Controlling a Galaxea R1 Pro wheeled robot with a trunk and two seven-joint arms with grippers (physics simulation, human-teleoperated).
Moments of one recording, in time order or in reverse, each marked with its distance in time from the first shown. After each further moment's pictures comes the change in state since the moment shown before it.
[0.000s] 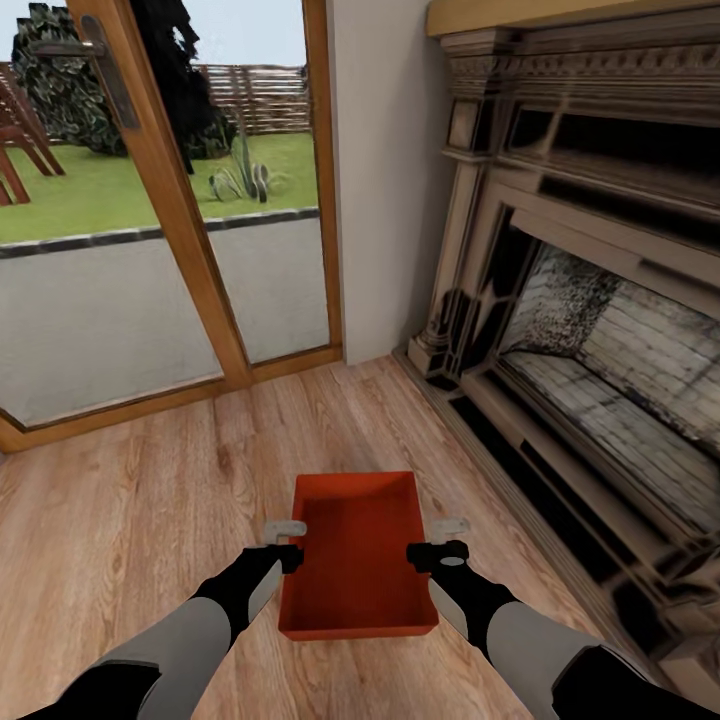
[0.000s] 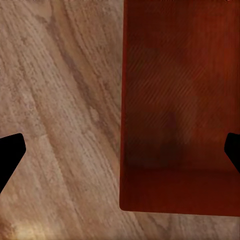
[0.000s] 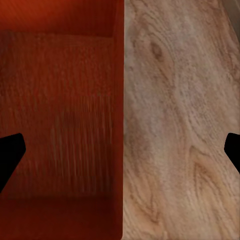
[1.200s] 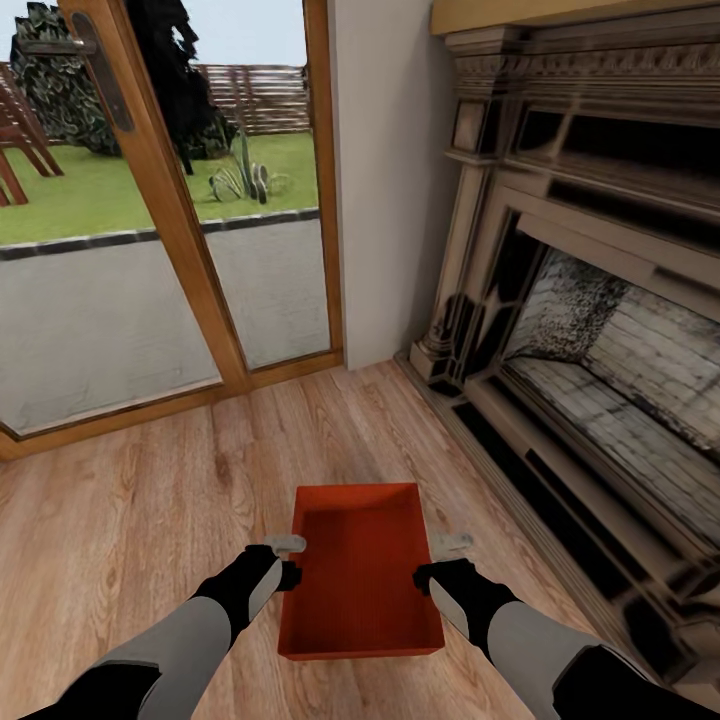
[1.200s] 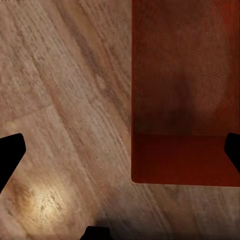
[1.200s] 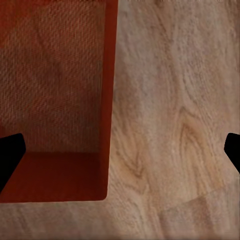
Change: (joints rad) left arm 0.000 -0.001 0.006 -0.006 0.002 0.211 0.020; right arm -0.001 -0.003 0.000 0.001 -0.002 0.257 -0.028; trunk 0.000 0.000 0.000
